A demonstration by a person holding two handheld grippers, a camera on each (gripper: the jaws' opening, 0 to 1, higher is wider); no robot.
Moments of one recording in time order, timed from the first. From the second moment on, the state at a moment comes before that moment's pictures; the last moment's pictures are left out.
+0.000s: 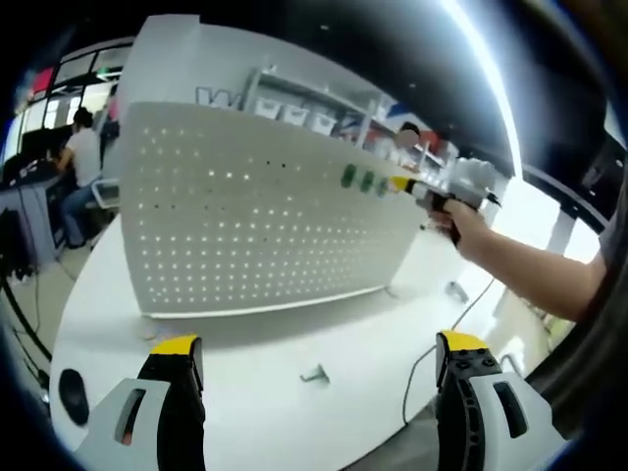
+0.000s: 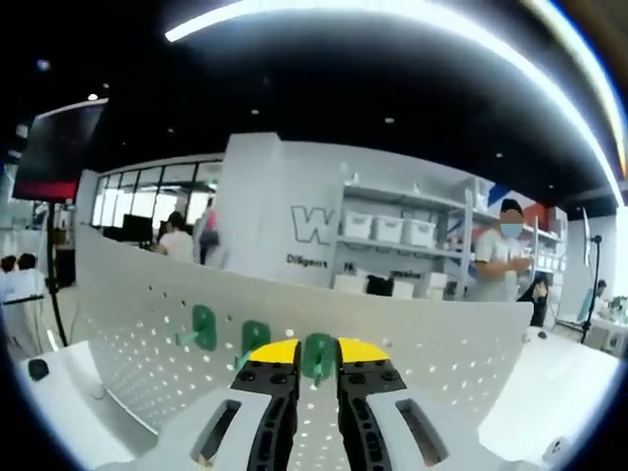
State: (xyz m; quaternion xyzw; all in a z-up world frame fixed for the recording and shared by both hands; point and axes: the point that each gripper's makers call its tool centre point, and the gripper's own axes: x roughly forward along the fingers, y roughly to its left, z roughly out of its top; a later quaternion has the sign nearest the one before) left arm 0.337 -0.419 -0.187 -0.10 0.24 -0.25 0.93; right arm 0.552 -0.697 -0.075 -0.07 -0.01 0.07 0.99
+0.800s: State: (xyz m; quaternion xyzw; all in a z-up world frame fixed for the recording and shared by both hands) left arm 0.320 -0.423 -0.201 -0.08 0.26 -0.26 0.93; right arm 0.455 -0.641 -0.119 -0.10 0.03 0.16 0.98
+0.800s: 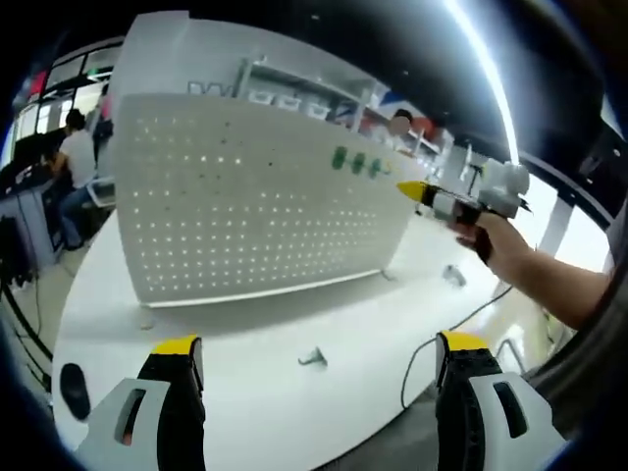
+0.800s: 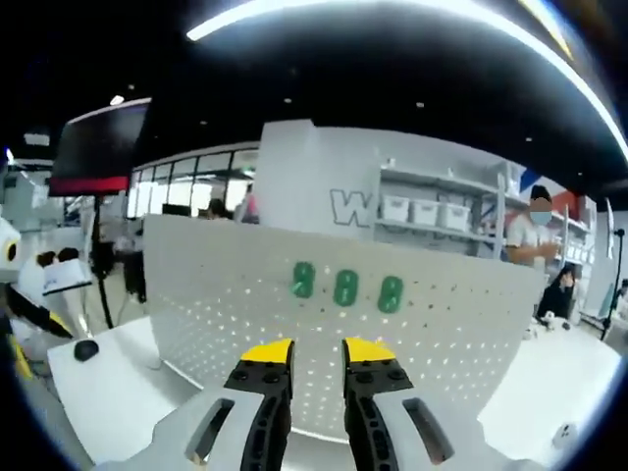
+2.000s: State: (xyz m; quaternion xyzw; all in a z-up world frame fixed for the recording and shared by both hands) left arm 0.315 -0.432 -0.230 -0.08 0.30 -0.27 0.91; right arm 0.351 -0.551 -0.316 -0.14 0.25 0.32 0.90
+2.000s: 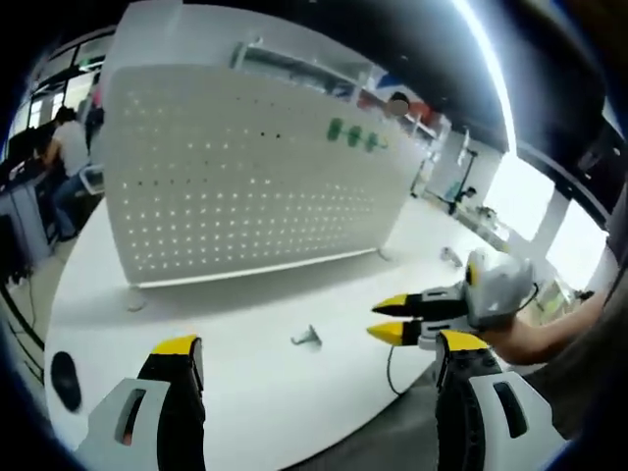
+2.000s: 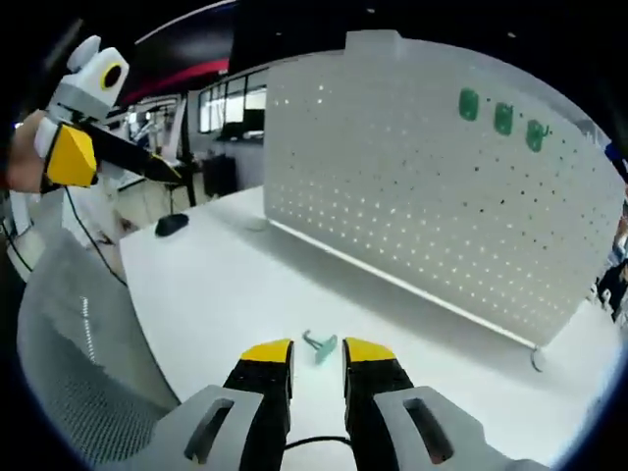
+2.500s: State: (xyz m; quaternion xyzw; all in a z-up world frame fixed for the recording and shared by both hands) left arm 0.309 -0.428 -0.256 -0.09 0.33 -0.27 0.90; right arm 0.371 -0.533 -0.379 -0.15 0.33 0.34 0.87
